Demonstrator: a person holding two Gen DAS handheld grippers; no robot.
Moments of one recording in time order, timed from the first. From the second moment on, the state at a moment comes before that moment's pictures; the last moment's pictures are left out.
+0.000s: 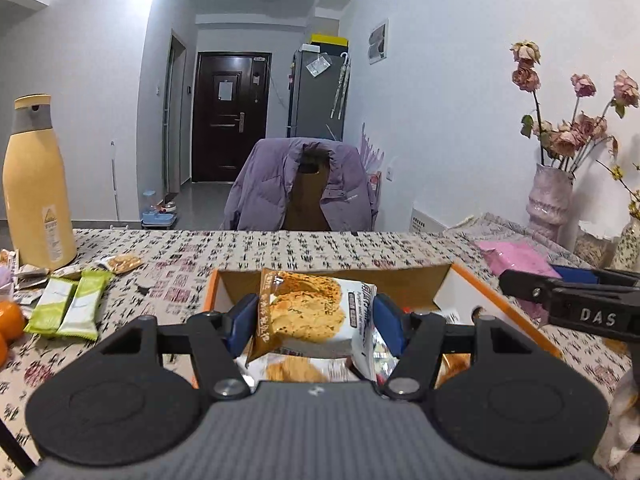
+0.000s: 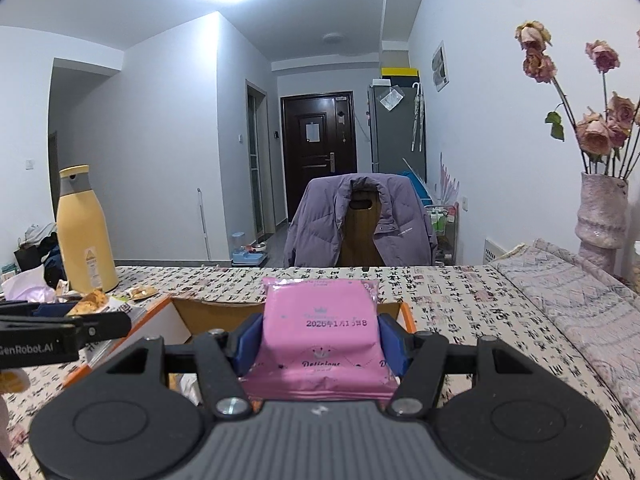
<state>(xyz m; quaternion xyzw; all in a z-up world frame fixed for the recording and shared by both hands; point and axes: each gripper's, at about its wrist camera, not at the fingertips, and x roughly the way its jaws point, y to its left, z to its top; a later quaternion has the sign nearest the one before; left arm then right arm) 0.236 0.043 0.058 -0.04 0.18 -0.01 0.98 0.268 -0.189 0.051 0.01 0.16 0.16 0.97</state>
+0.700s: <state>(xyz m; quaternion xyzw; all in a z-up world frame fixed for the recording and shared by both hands) 0.269 0.052 0.027 -0.05 0.18 -0.01 0.98 0.296 -0.183 0.018 0.02 0.16 0.17 0.97</state>
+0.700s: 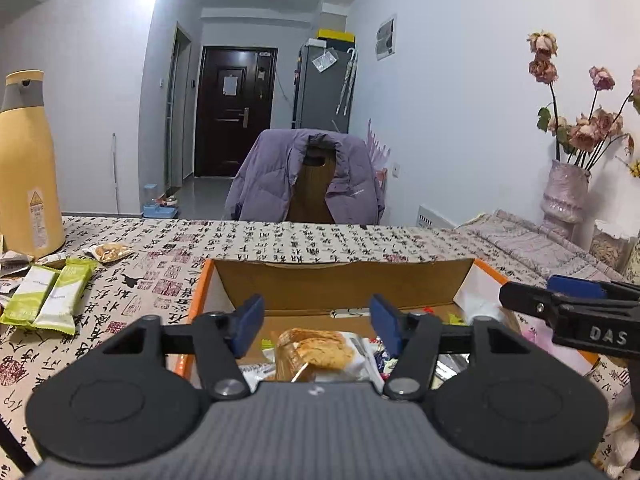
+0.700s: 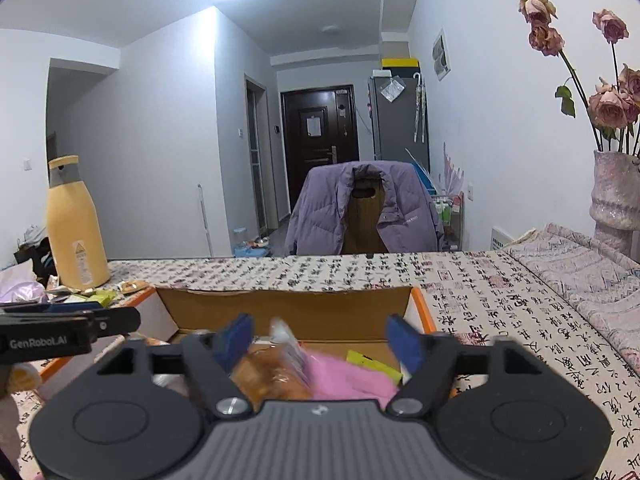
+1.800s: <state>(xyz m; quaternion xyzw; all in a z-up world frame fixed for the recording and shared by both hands) 0.241 0.042 0.051 -0.05 0.15 0.02 0.99 0.270 -0.196 0.051 0.04 0.14 0.18 0.97</state>
